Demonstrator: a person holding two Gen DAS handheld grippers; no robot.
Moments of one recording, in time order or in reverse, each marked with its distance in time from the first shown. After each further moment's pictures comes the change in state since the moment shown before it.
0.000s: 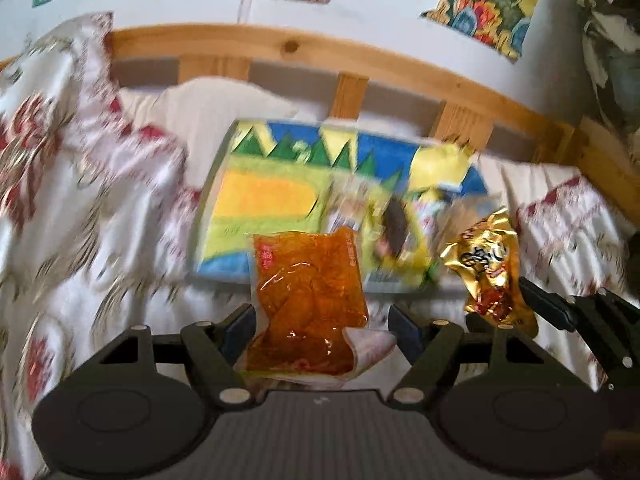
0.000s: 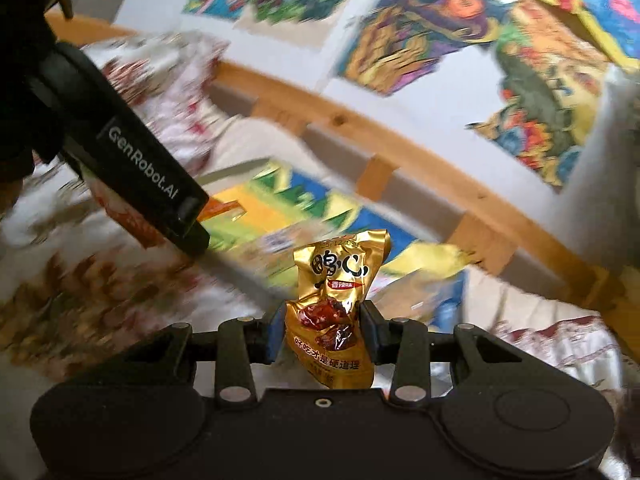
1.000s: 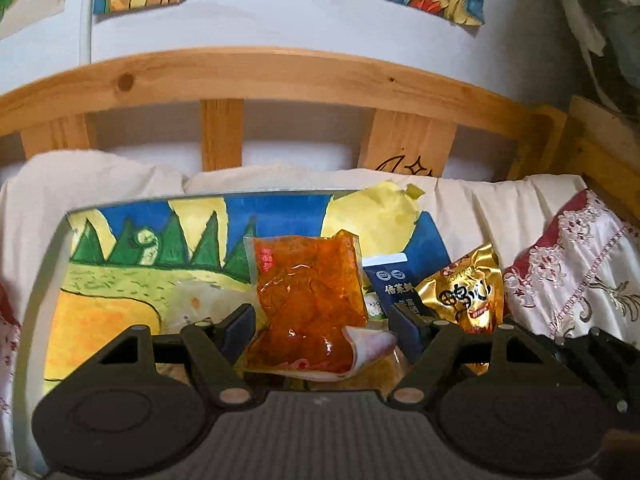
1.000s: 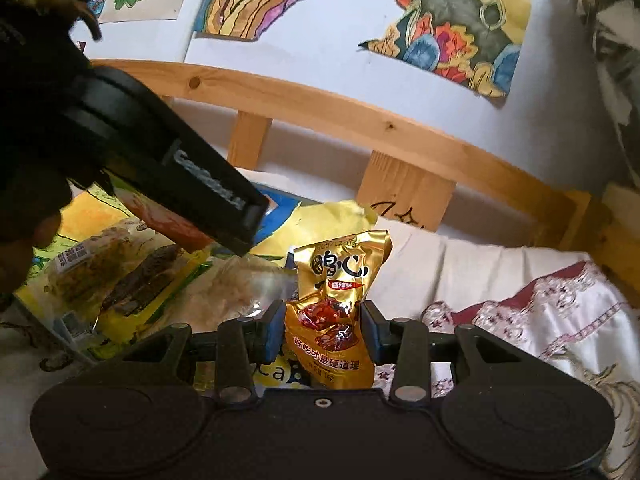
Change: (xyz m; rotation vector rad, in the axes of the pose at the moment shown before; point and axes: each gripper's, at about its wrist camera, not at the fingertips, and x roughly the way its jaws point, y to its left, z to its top) left arm 0.144 -0.107 0.090 0.140 0.005 -0.056; right arm 0.117 -0.114 -0.018 0.211 0.103 -0.082
